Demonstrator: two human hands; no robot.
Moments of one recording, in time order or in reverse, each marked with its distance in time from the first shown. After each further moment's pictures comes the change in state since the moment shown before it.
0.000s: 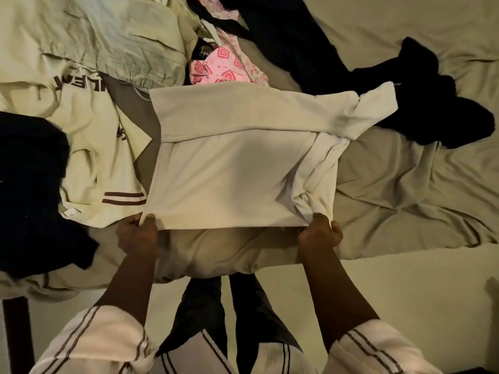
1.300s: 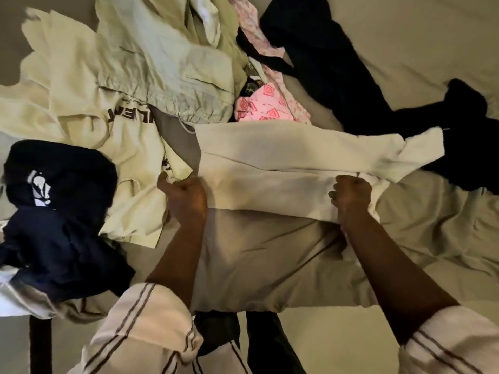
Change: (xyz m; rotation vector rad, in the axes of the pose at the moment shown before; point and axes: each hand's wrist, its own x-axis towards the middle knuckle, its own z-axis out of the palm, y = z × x) left_hand 0.027 0.151 0.047 -0.310 -0.052 0.083; right_hand -0.041 -0.075 0.160 -0.794 -0.358 -0.430
